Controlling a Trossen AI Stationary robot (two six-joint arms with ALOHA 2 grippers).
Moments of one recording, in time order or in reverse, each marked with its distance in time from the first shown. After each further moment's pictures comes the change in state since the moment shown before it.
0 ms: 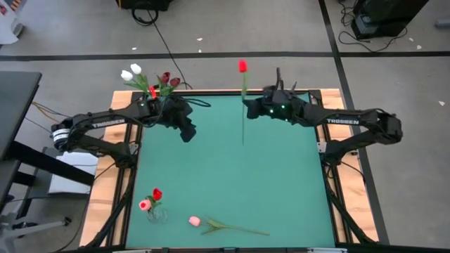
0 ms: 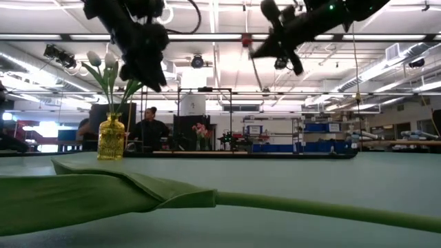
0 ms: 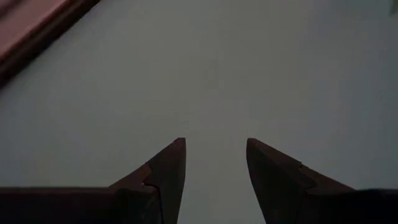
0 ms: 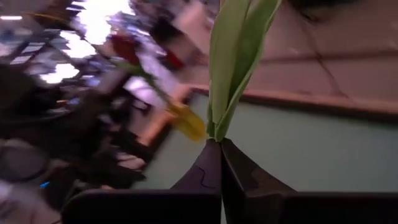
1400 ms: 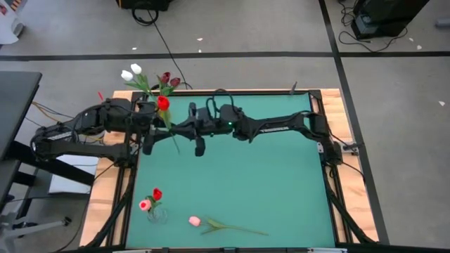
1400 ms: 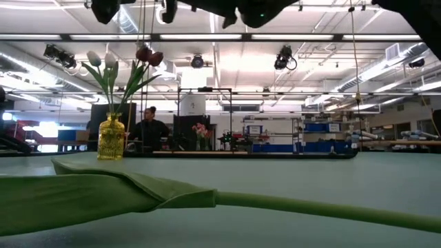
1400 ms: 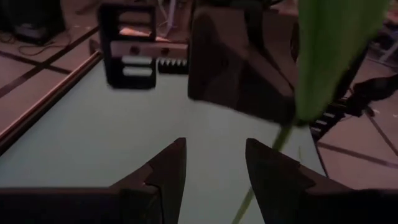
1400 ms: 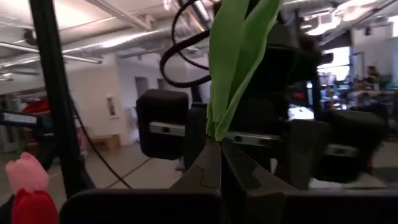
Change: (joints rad) left arm -0.217 -0.505 0.001 0.035 0.127 0.049; right arm 0.241 0.829 0.822 0.603 -0.460 -0.560
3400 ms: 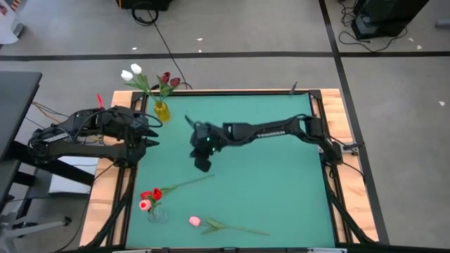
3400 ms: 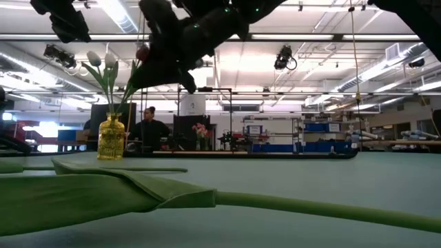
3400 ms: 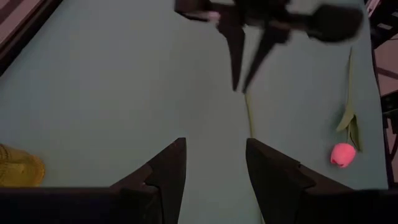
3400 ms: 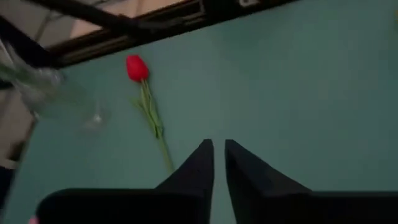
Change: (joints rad) left arm 0.001 -0.069 0.000 -0.491 -0.061 0.021; right arm 0.049 0.053 0.068 -0.980 0.090 0.058
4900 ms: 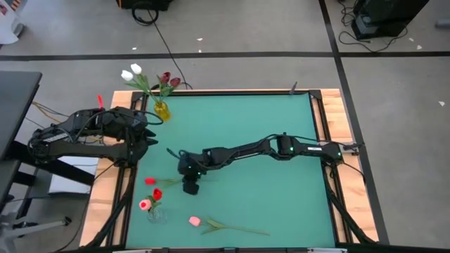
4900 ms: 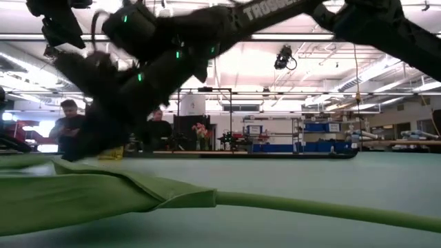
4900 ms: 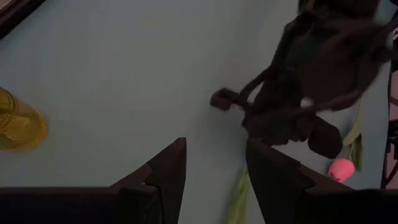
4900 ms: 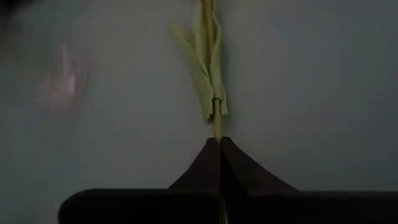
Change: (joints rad) left arm 0.000 0.000 0.000 -0.053 -0.048 -0.176; right arm 0.107 0.440 0.409 -0.088 -0.037 0.105
